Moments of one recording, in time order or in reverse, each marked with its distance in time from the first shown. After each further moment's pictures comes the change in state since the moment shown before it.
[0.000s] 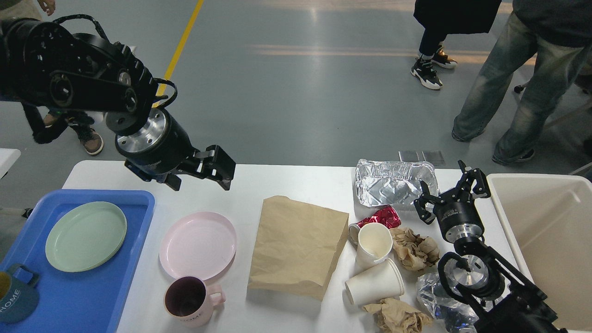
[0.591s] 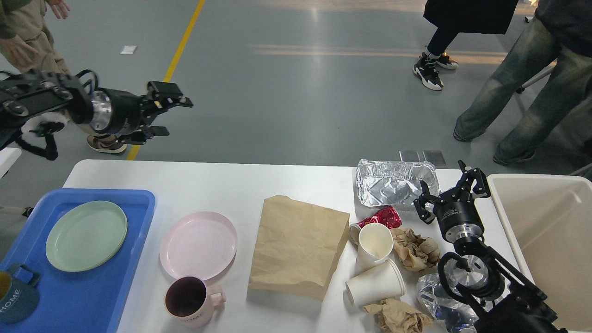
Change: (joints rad) left arm 0.795 0.358 -0.596 0.859 0.030 0.003 0.001; right arm 0.000 0.000 0.000 0.002 0.000 0.000 0.000
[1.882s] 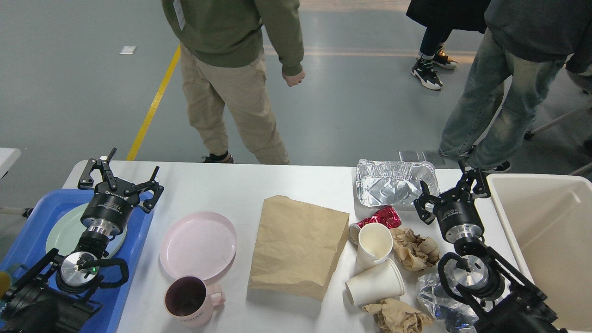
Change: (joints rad) left arm 1.184 -0.231 -1.992 0.063 -0.006 0.009 0.009; right arm 0.000 0.000 0.000 -0.001 0.000 0.000 0.000
